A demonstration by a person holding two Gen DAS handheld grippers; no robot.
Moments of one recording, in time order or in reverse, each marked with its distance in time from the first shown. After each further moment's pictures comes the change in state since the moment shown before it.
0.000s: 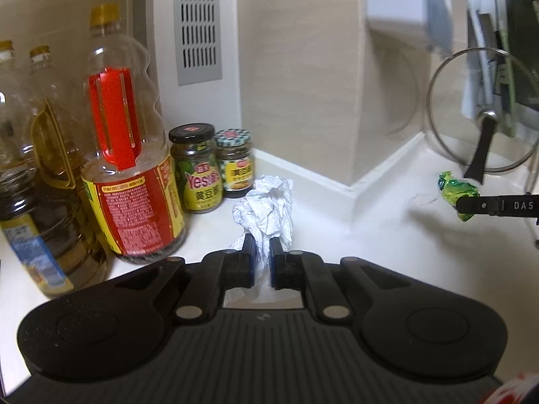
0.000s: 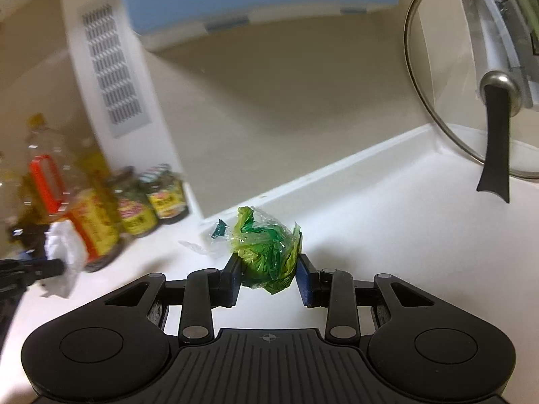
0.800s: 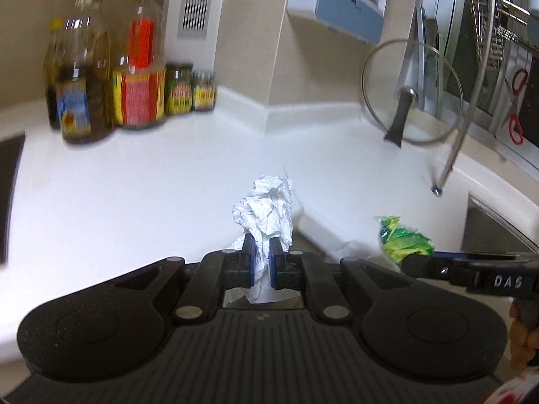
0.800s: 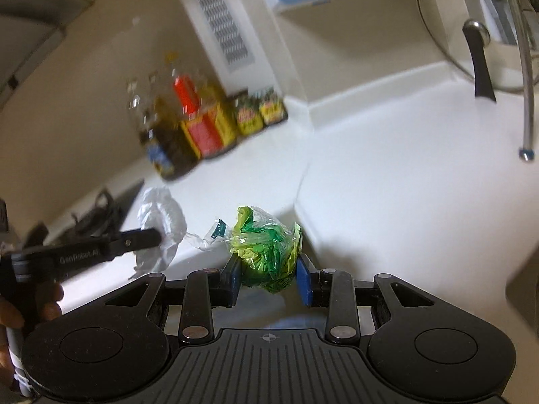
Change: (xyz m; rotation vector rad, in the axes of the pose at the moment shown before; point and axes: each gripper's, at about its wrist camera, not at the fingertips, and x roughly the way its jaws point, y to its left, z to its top) left arm -0.198 -0.084 -0.127 -0.167 0.099 -0.083; right arm -0.219 0.086 -0.145 0.005 0.163 0.195
